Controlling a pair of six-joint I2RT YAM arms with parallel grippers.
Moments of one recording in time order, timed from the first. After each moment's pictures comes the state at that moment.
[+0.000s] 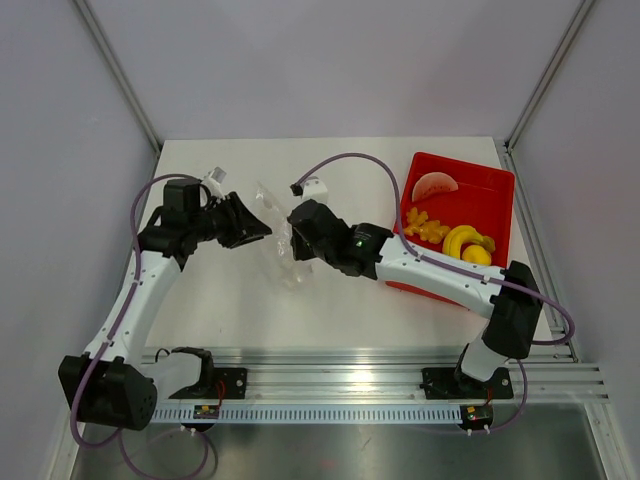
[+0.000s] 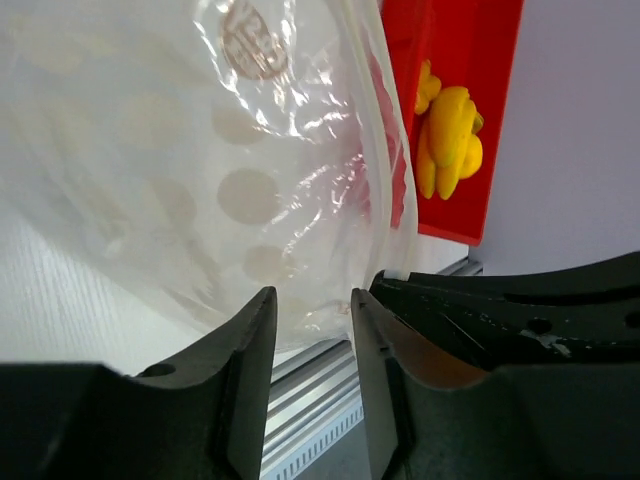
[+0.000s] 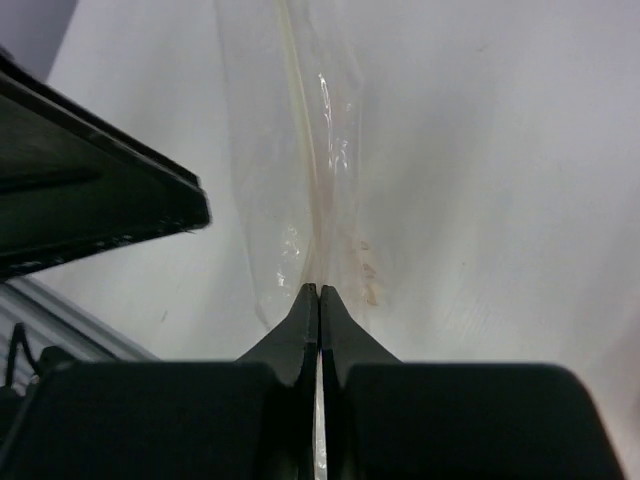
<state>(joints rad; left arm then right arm) -0.13 1.12 1.02 -0.59 0.58 -0.64 1.06 1.66 1.47 -0.45 0.37 0.58</state>
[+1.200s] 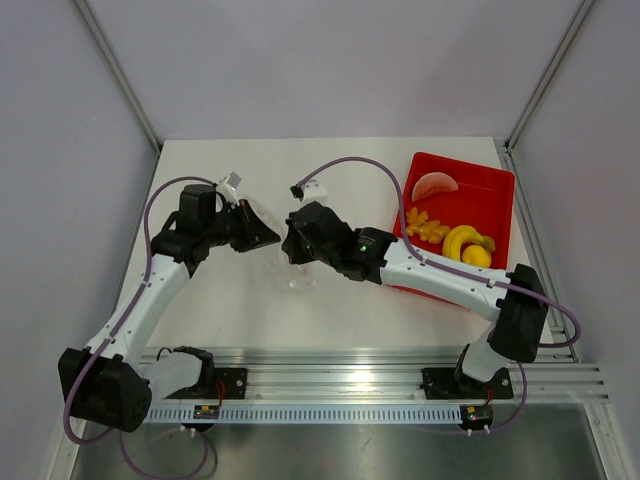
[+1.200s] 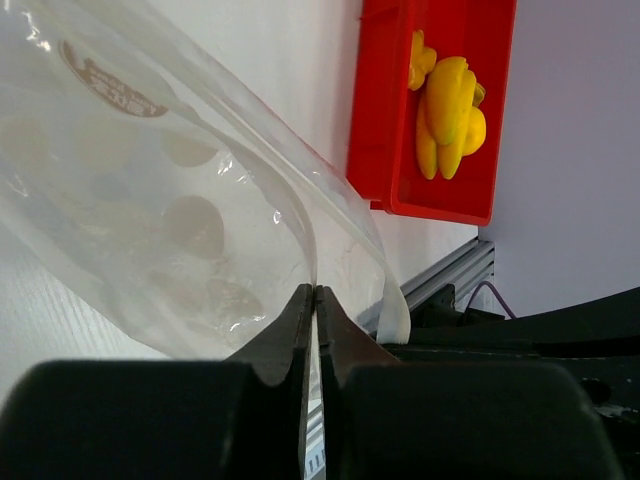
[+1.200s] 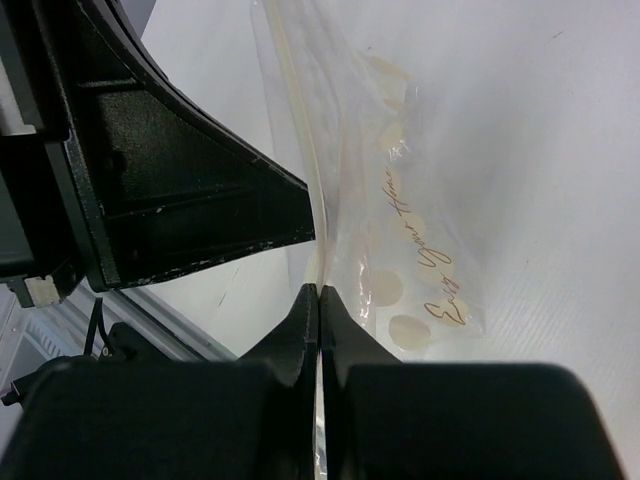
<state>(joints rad) -0.24 1.12 0.96 -0.49 0.55 -0.66 1.07 1.61 1.43 -0.36 0.27 0.64</state>
